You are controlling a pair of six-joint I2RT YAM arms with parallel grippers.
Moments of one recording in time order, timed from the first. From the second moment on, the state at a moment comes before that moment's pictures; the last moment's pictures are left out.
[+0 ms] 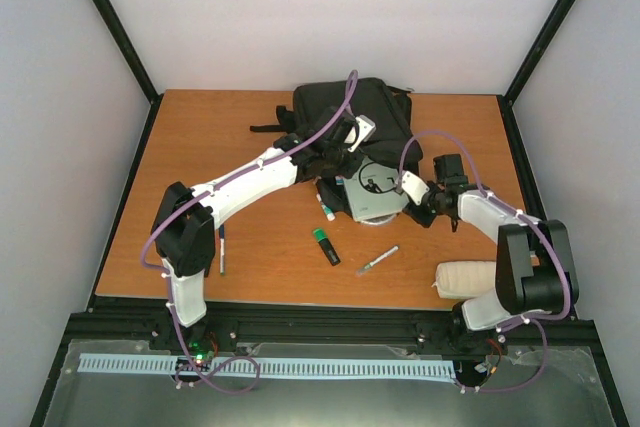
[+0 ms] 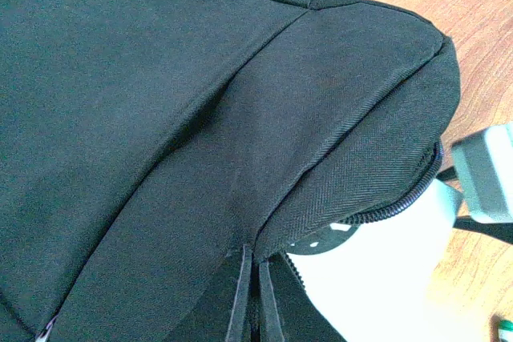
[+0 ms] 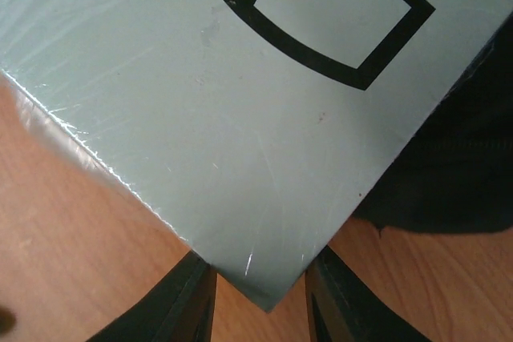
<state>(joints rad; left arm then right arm) -0.79 1.88 1.64 -0.49 -0.03 -0.03 0.11 1.48 0.77 -0.39 -0.34 -0.83</state>
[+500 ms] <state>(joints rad) -0.79 1.88 1.63 -0.49 -0.03 -0.04 0.18 1.52 0.81 -0.31 -0.30 -0.77</state>
